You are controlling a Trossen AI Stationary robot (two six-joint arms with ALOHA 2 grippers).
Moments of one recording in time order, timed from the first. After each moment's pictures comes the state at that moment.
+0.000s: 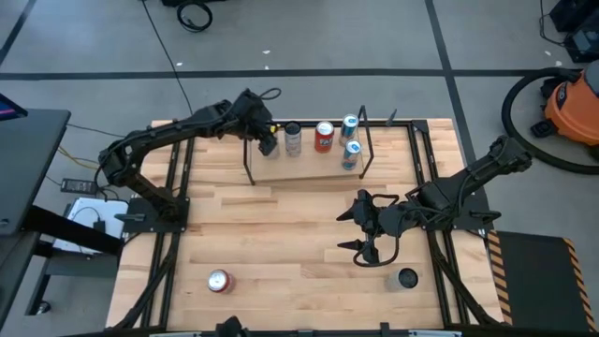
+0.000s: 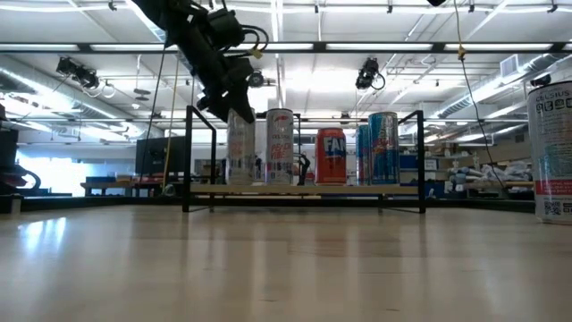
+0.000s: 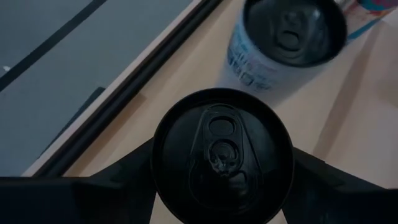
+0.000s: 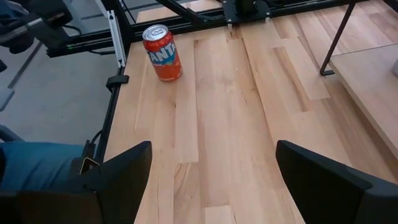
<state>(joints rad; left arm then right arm) 0.59 1.54 1.23 -0.53 0.00 -0.06 0.49 1.25 1.10 -0.45 0.34 0.44</state>
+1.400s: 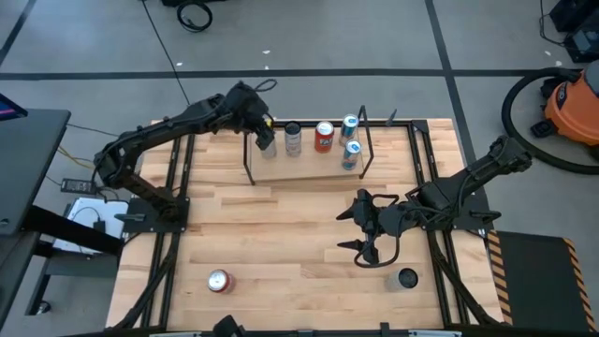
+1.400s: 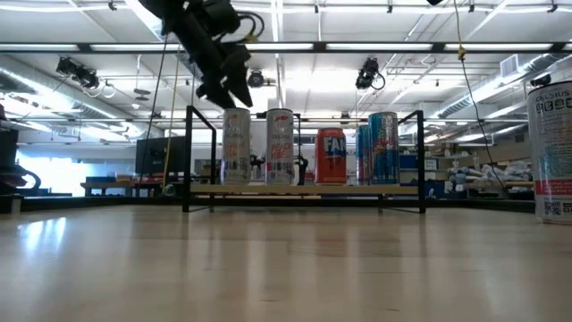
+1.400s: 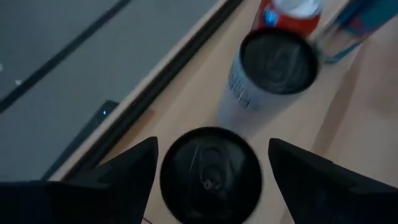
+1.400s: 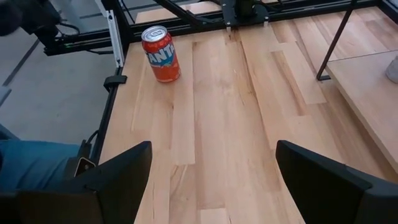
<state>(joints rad) 0.61 1.50 1.30 -0.58 0.00 -0.03 0.49 1.25 1.10 -0.45 0.35 0.42</state>
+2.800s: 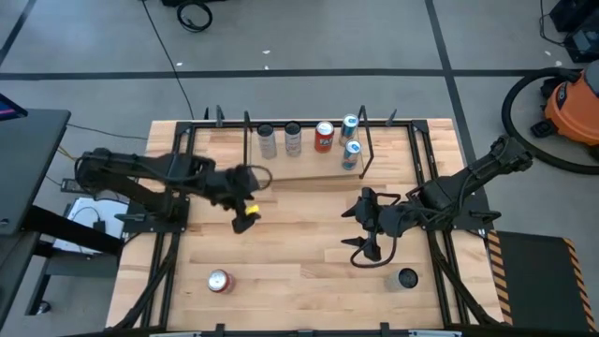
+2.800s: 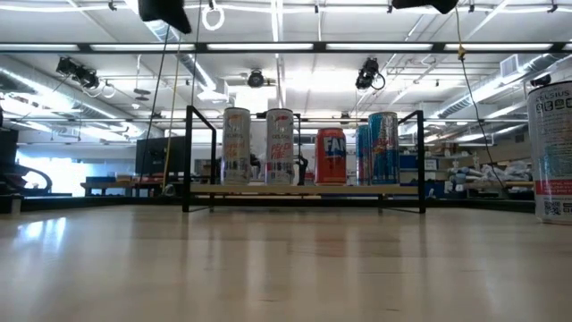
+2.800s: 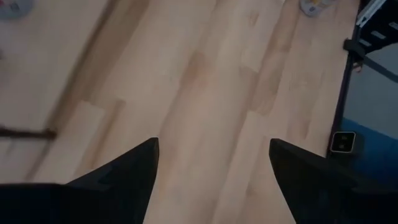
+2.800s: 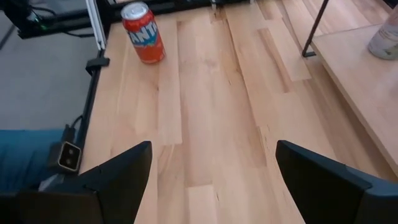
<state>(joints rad) -0.16 1.31 1.38 -1.02 -0.08 -0.60 0.49 1.24 1.10 -0.55 0.36 0.47</state>
